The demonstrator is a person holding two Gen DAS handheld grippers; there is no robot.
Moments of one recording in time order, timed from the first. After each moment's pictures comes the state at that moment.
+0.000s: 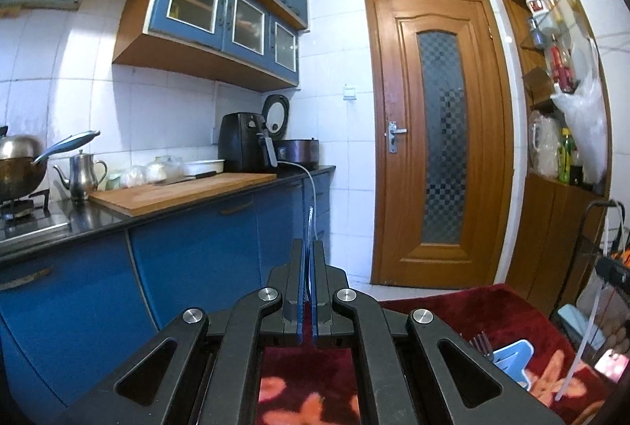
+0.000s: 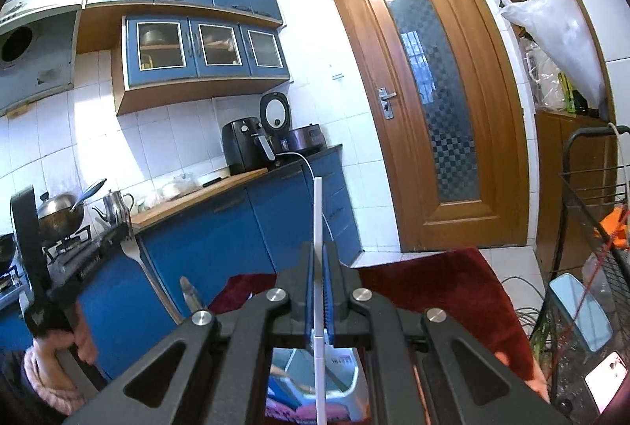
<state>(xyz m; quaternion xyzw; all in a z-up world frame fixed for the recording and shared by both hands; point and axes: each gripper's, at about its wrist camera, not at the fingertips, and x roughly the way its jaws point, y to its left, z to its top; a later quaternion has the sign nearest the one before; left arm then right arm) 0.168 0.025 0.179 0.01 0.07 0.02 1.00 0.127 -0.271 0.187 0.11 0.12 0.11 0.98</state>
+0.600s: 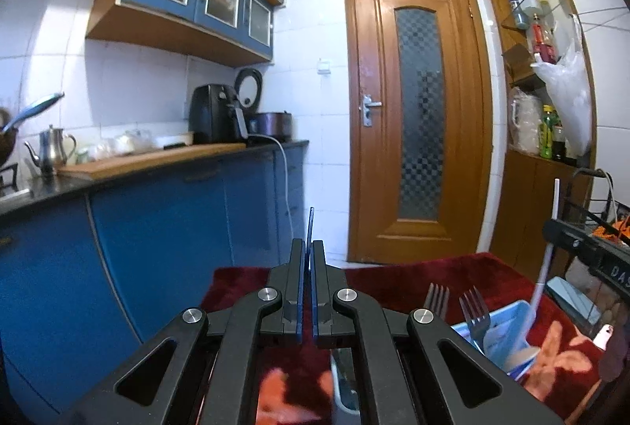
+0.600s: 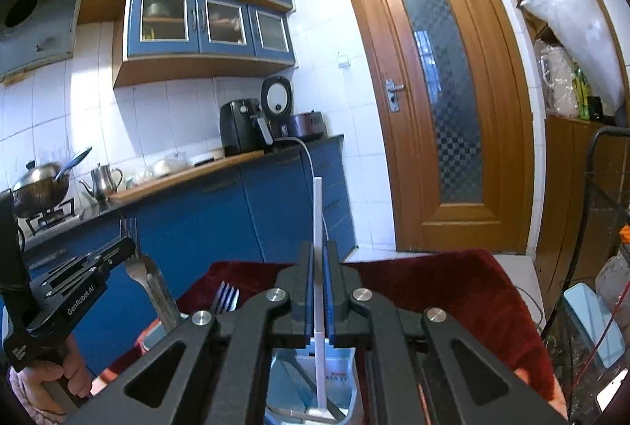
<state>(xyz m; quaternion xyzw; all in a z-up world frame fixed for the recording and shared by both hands) 0.189 0.003 0.121 0.00 0.11 -0.03 0.99 0.169 -0.252 0.147 0.07 0.13 0.11 0.98</state>
